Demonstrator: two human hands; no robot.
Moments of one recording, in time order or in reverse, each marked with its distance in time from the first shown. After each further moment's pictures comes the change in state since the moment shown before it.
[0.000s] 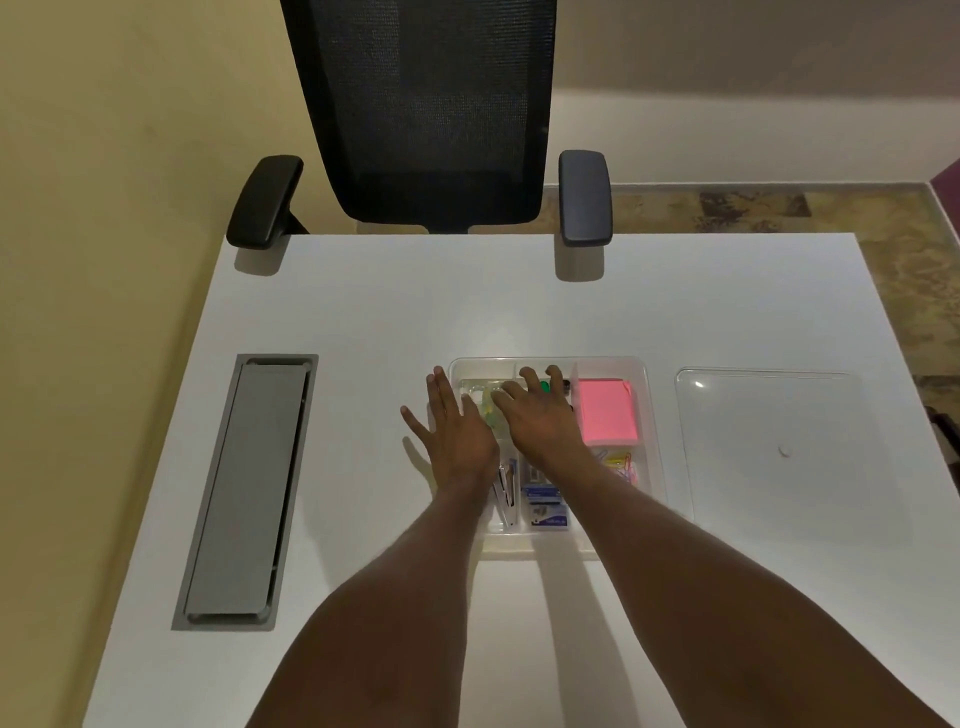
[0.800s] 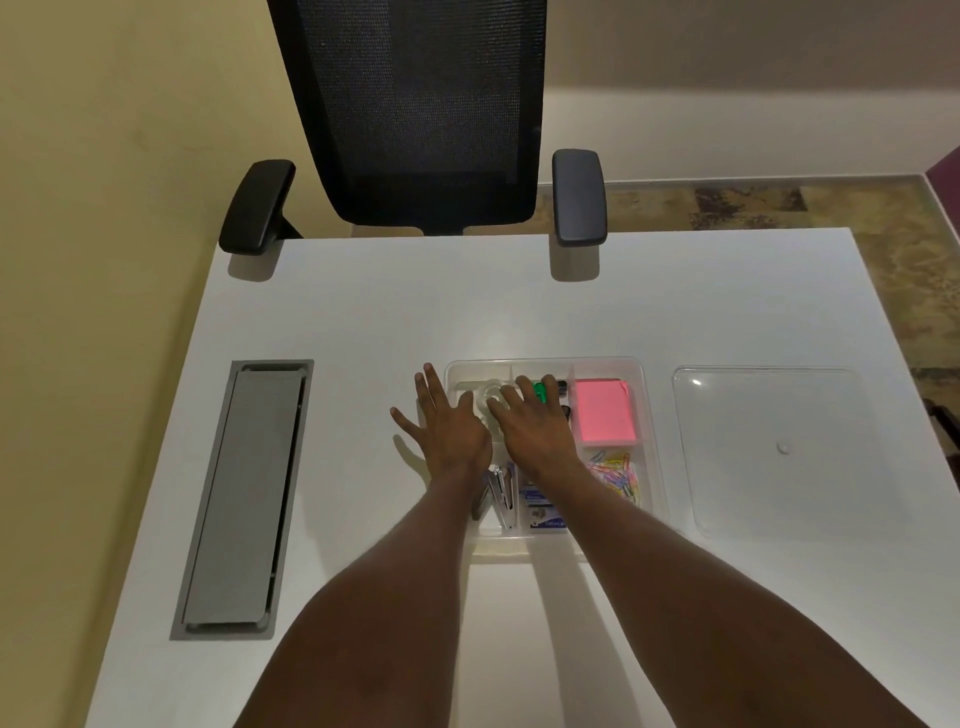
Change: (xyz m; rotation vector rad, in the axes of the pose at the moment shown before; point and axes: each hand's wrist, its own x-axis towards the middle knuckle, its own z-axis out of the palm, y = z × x) left_hand 0.016 -0.001 -0.009 -0.009 -0.048 -0.054; right_hand -0.008 -0.006 0.010 0.035 0.053 0.034
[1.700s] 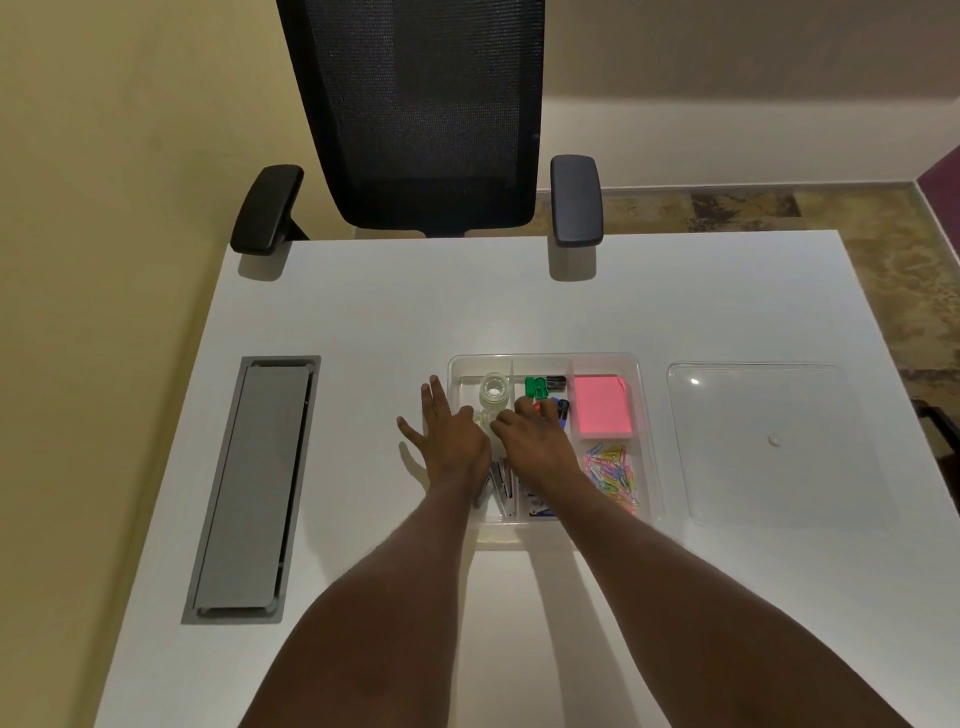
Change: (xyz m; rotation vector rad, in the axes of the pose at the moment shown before) left_hand -0.023 -0.010 -0.003 -0.071 -0.040 0.012; right_hand -0.028 -0.012 0.006 -0.004 -0.046 -0.037
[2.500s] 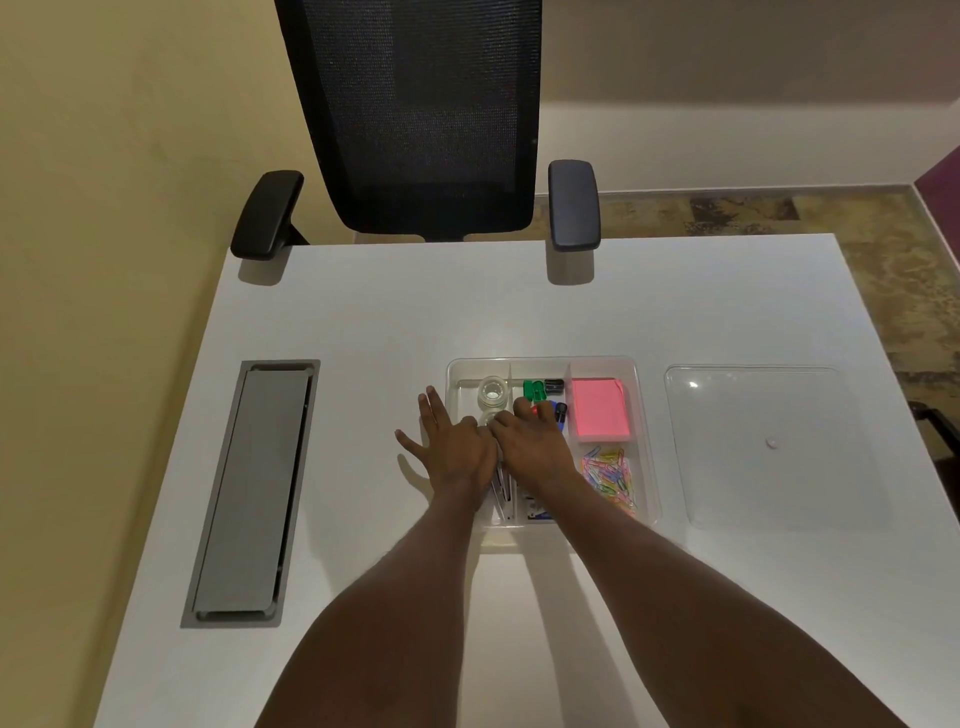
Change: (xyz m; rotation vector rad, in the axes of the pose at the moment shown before) left_hand -0.009 0.005 0.011 -0.025 -0.003 -0.061; right_hand 0.002 0.002 0.002 0.000 0.000 -0.002
